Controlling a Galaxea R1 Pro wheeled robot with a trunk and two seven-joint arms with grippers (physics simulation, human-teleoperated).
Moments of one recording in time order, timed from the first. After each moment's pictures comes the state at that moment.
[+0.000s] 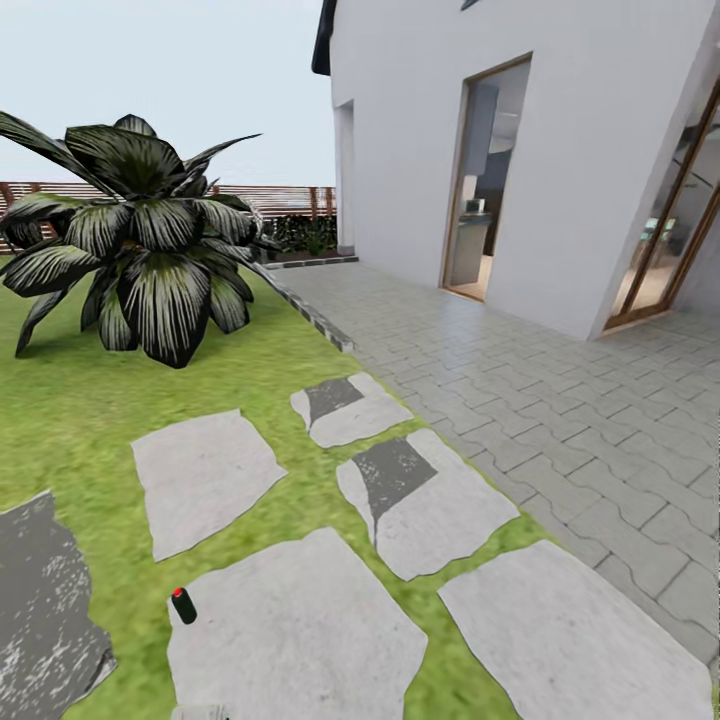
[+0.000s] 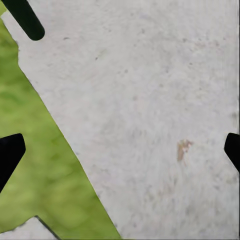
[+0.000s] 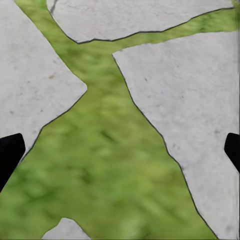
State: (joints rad) left arm -0.29 0.06 0.00 -0.22 0.06 -0.31 0.01; right arm -0.08 -0.06 0.00 -0.47 0.05 -0.49 0.01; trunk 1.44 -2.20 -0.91
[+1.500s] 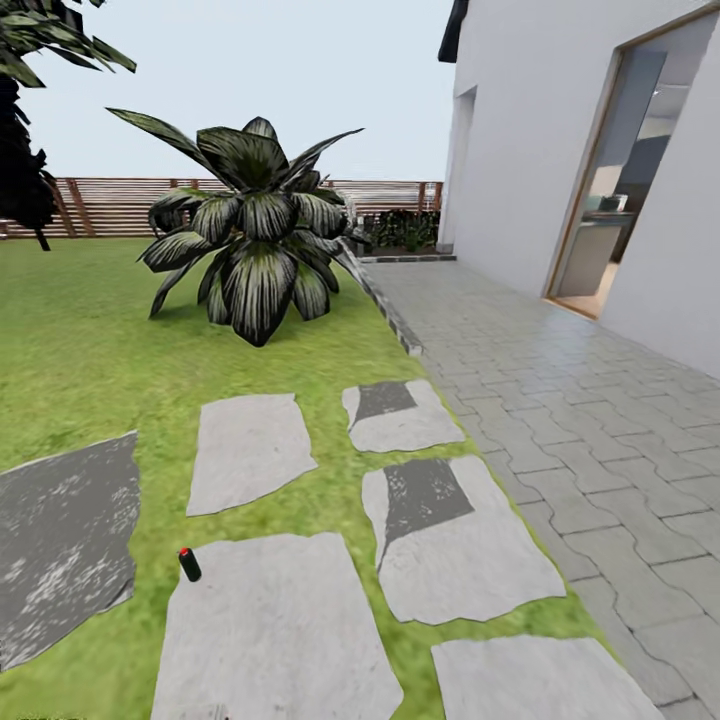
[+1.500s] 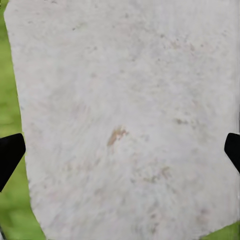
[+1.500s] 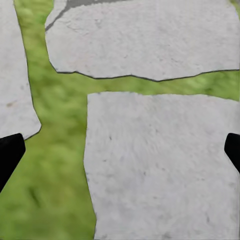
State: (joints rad) left arm -0.29 0.06 0.00 -0.22 0.06 -0.32 0.01; right arm -0.08 -0.05 0.00 -0.46 0.05 -0.49 0.01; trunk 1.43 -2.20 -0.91
